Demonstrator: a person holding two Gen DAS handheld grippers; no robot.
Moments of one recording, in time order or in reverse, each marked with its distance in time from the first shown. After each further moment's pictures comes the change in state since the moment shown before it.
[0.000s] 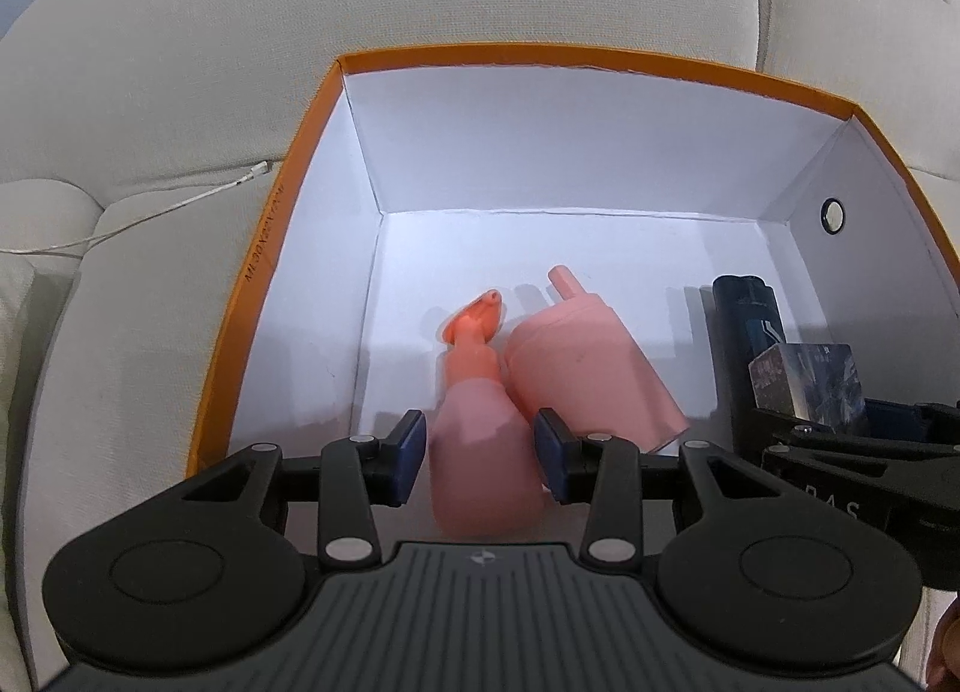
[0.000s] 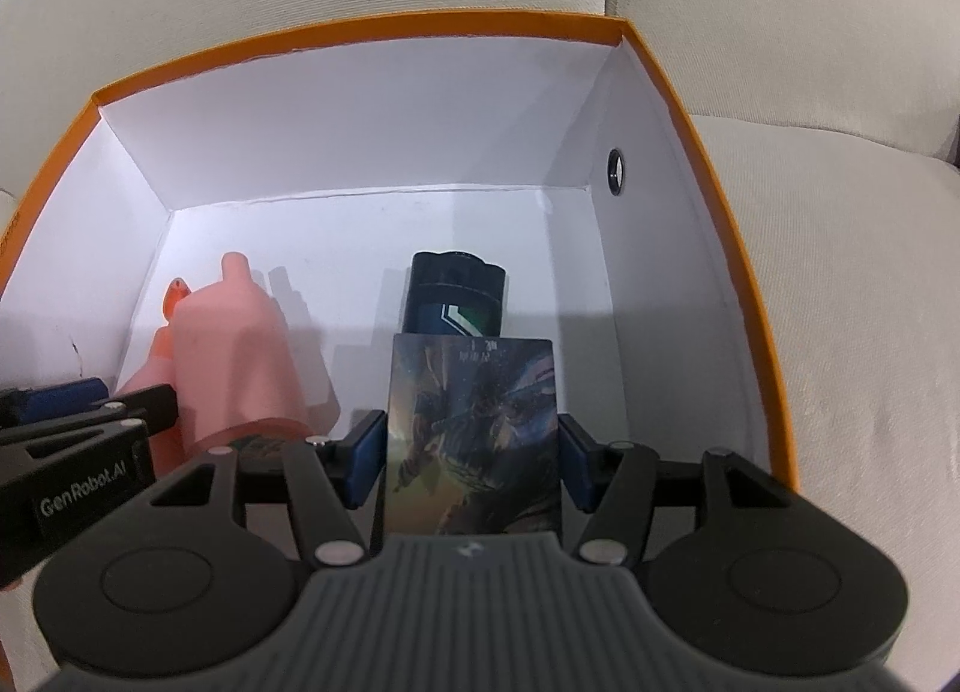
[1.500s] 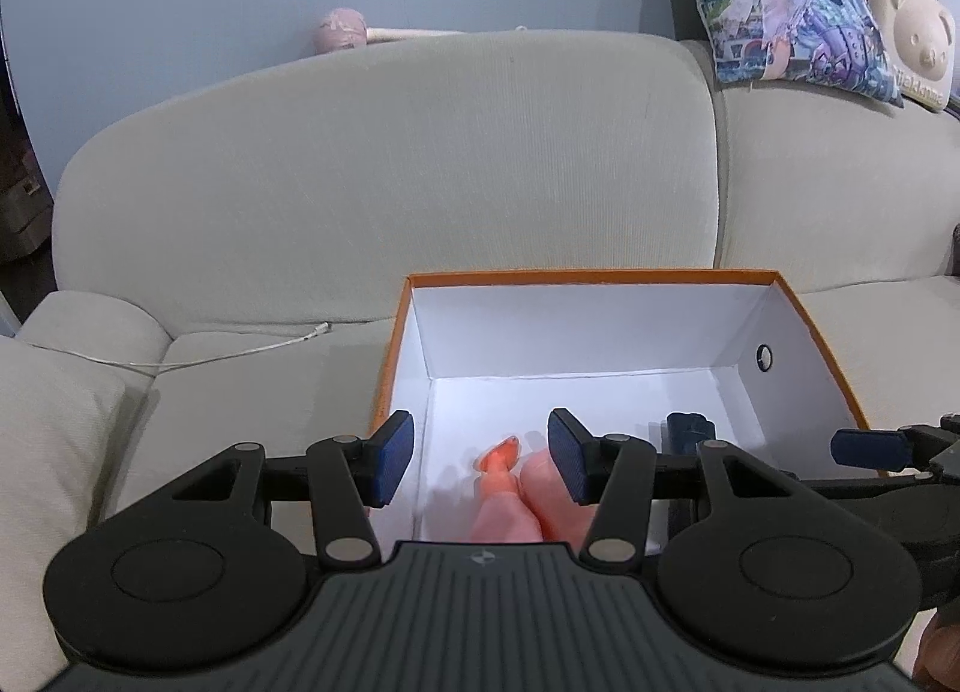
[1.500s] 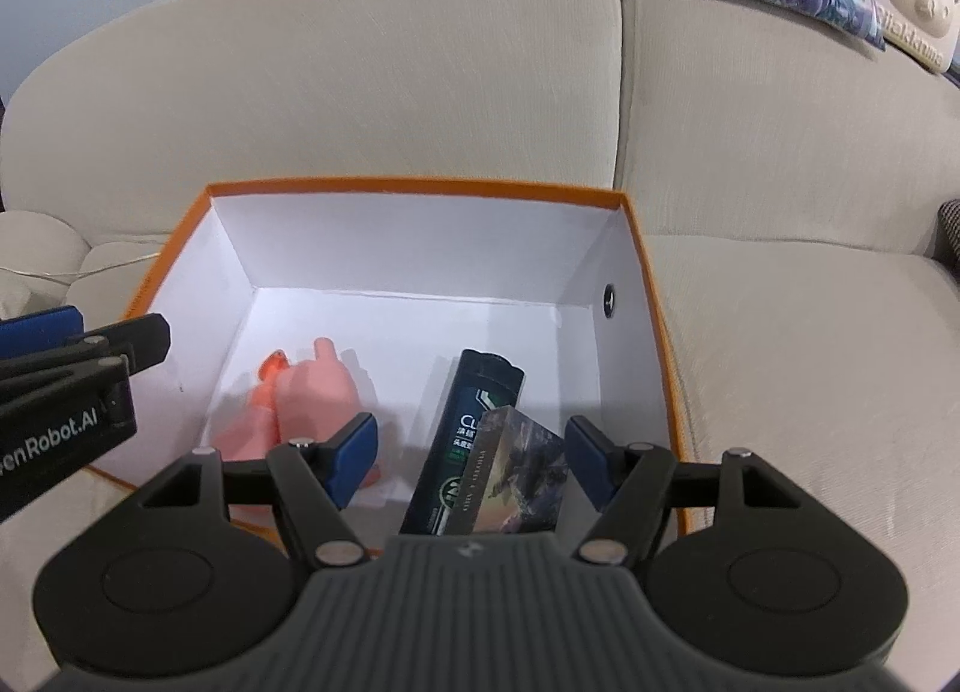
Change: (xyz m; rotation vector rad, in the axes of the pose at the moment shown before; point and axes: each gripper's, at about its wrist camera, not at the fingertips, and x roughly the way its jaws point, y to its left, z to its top) left arm -0.114 0.007 -0.004 0.004 -0.306 0.026; right arm -0.097 0.011 -0.003 -0.072 -0.176 0.022
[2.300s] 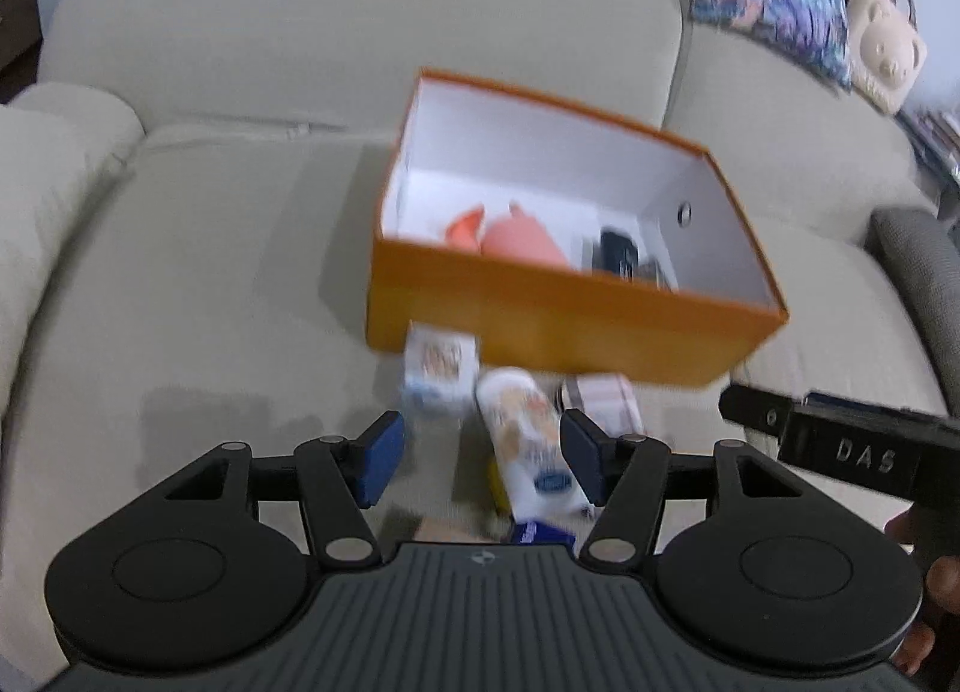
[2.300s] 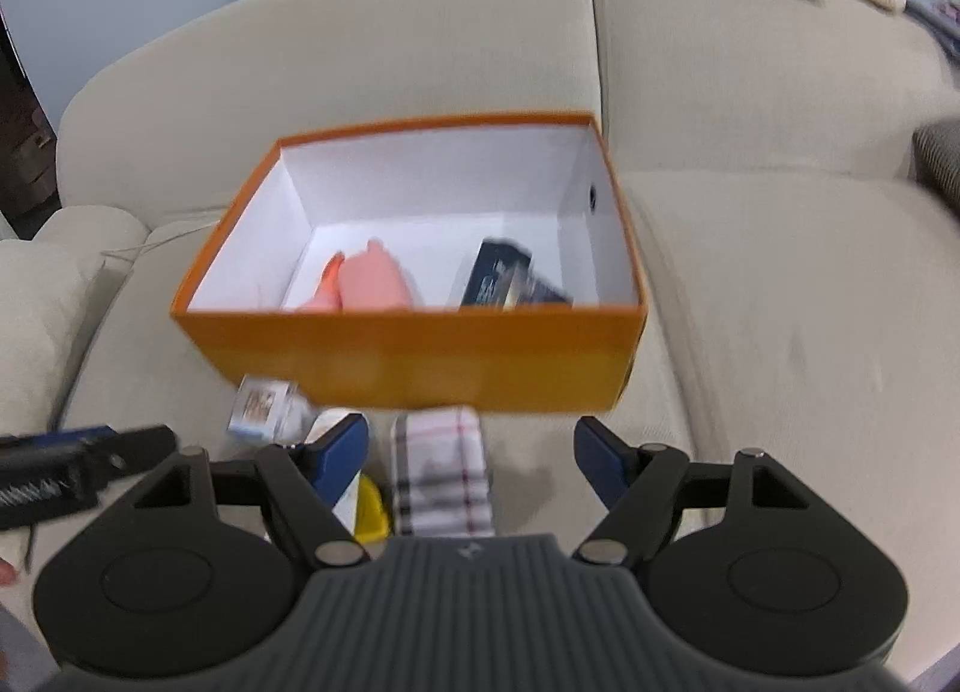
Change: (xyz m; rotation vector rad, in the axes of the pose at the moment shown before) left arm -0.055 0.043 -0.094 -0.169 0.228 -0.220; right arm -0.078 -0.010 -0.097 0.085 0.003 0.090
